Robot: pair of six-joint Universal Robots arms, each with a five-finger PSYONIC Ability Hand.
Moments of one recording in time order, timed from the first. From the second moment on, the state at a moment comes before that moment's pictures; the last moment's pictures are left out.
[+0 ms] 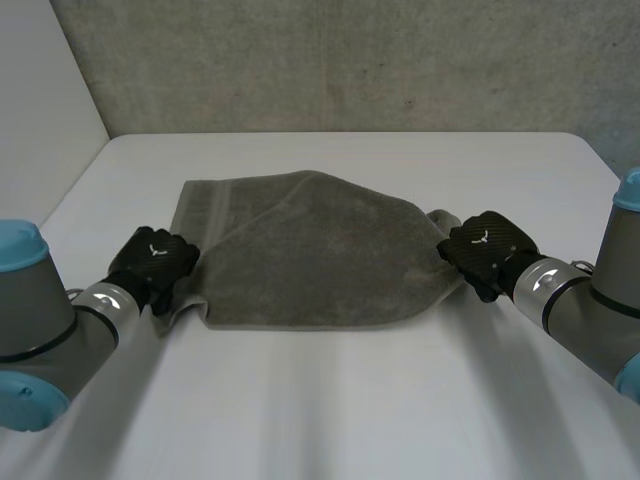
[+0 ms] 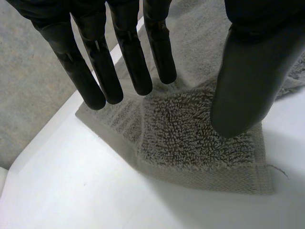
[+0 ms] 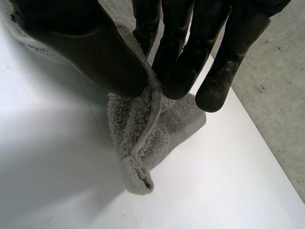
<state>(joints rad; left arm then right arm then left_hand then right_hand) 4.52 -1.99 -1.79 3.45 -1.34 3.76 1.85 -1.17 1.58 0.01 1.28 2.37 0.78 0.79 0.77 0.79 0.77 1.33 1.30 1.34 1.34 1.18</state>
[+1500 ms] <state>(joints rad) 4.53 -1.61 -1.45 3.23 -1.46 3.59 1.77 -1.32 0.89 0.57 1.35 2.50 1.46 1.52 1.55 1.52 1.48 1.33 1.30 1.34 1.34 1.18</state>
